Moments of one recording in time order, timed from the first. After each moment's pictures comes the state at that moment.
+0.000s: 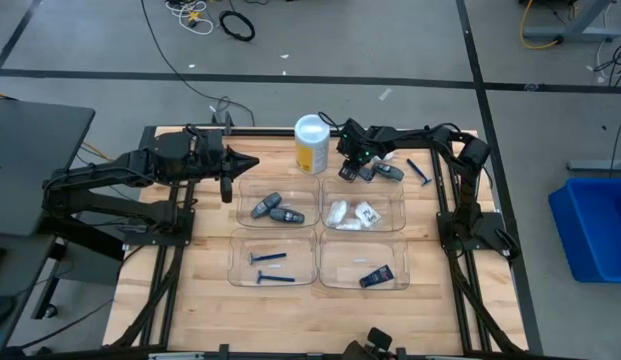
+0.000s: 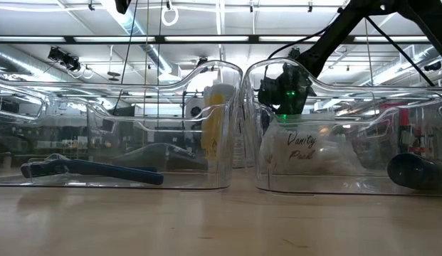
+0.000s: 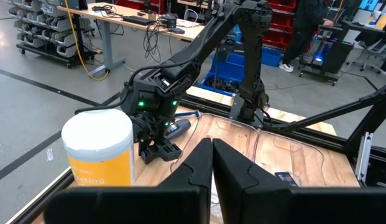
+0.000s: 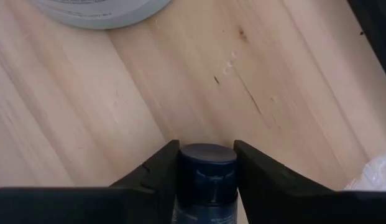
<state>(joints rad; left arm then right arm) 0.13 0.85 1.01 -0.35 -0.17 -0.19 -0.61 1.95 1.19 -0.45 0.00 -0.12</state>
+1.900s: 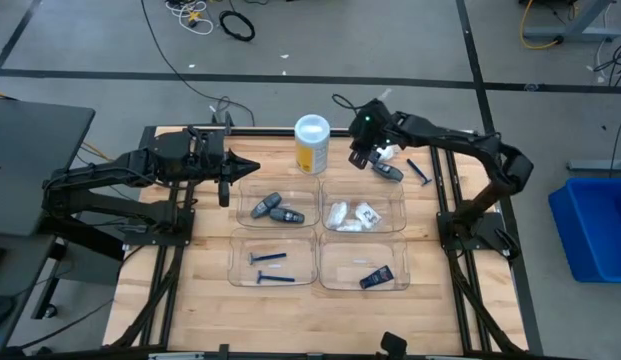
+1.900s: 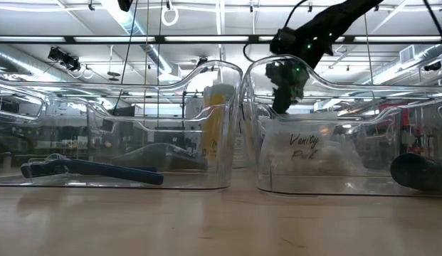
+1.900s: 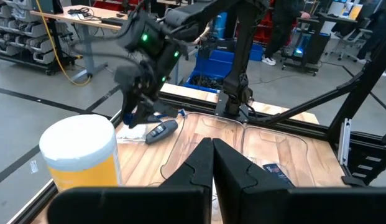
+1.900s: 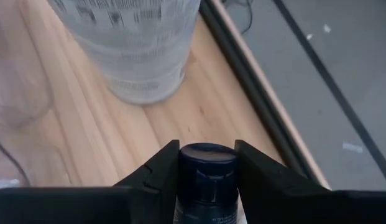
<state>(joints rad) 0.13 0.85 1.01 -0.35 -0.09 -0.14 -0.61 1.59 1.19 -0.52 0.00 -0.20</state>
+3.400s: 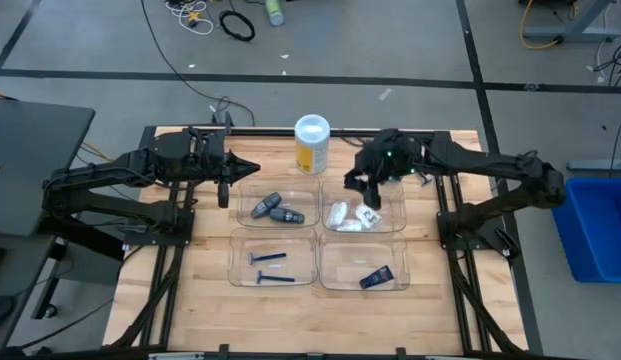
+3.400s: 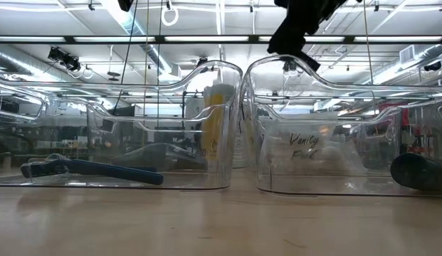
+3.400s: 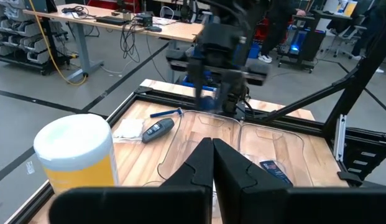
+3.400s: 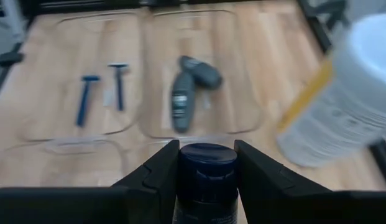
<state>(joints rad) 0.13 0.85 1.01 -0.35 -0.07 -0.13 -0.23 1.29 1.19 -0.60 -0.17 -0.09</state>
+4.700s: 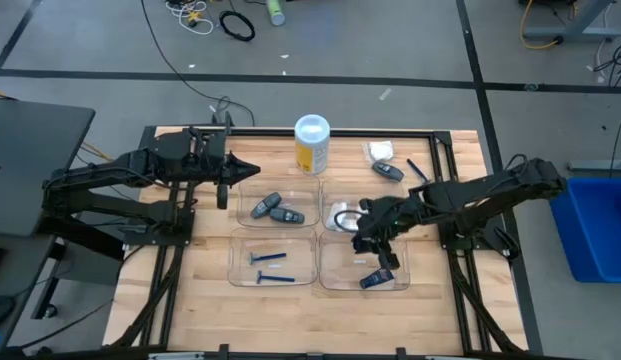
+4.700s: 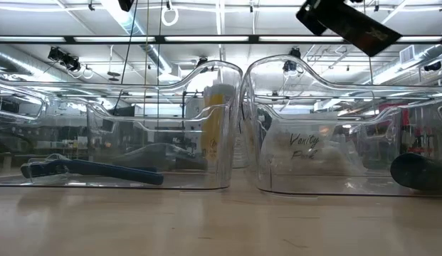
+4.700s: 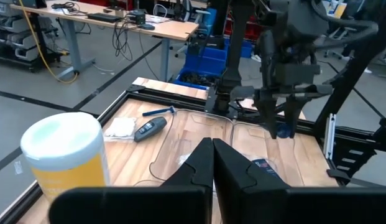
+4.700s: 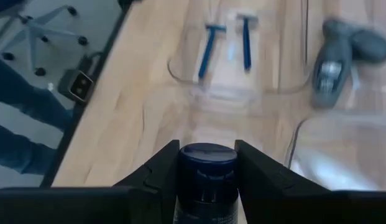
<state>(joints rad) 0.13 0.85 1.01 -0.35 -0.04 -0.14 0.23 1.30 1.12 -0.62 -0.12 0.09</state>
